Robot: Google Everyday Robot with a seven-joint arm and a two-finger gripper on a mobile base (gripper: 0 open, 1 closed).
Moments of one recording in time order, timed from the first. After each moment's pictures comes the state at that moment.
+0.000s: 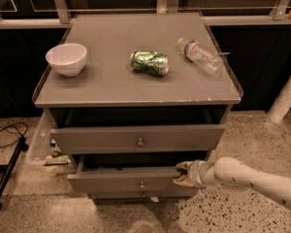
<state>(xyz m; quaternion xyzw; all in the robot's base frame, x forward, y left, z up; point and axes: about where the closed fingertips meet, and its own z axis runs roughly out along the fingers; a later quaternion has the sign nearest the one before) 0.555 -0.171 0.416 -0.59 0.72 0.07 0.36</state>
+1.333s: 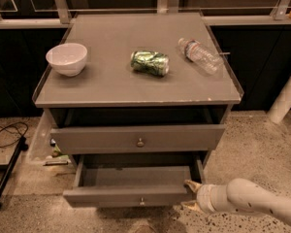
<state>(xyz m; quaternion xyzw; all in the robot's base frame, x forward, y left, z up) 0.450 -0.181 0.404 -0.62 0.71 0.10 0.31</state>
